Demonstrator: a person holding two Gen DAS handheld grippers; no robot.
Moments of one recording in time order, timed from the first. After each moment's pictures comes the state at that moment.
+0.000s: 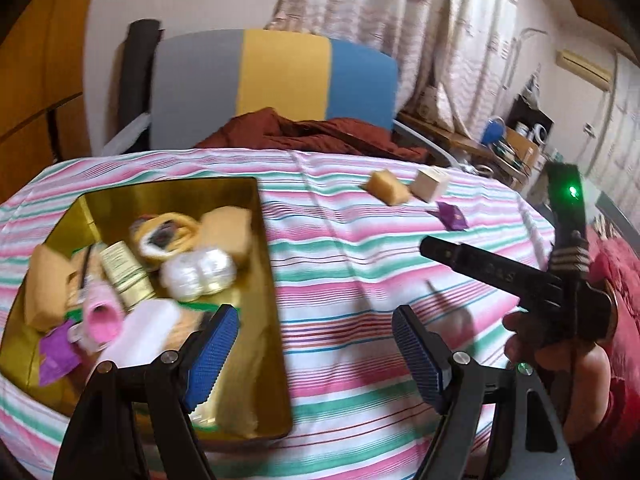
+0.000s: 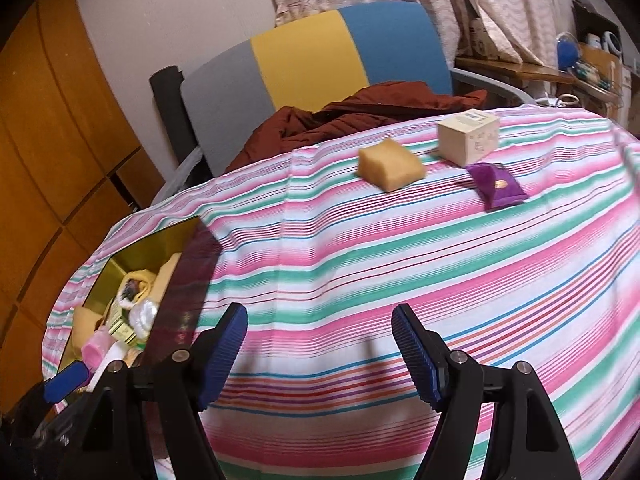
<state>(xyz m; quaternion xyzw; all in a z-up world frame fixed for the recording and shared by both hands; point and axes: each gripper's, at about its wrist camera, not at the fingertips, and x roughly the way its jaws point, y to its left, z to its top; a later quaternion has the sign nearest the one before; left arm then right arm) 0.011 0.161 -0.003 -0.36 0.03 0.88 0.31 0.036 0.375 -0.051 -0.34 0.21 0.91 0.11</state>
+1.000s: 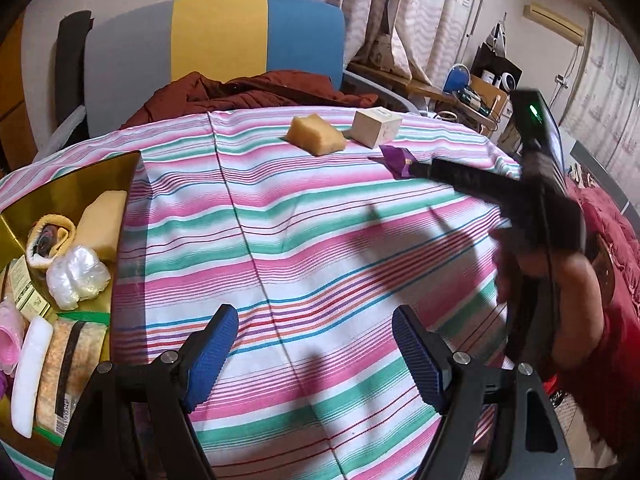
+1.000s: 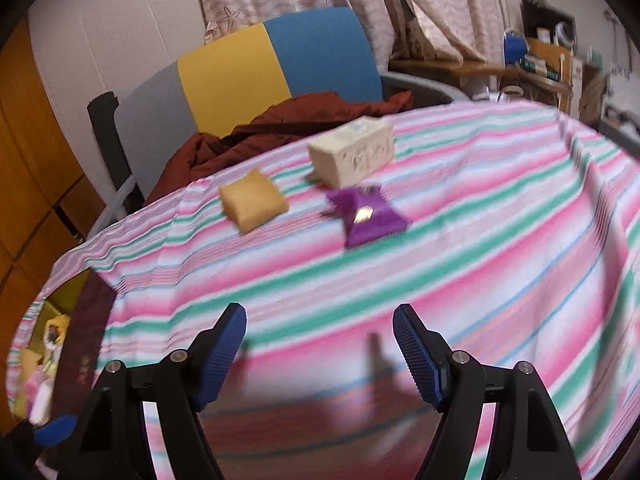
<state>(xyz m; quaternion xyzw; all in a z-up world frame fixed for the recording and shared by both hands) 0.019 0.249 -0.033 -0.41 0.09 0.83 0.37 0.039 0.494 -0.061 -0.33 0.19 0.90 0.21</state>
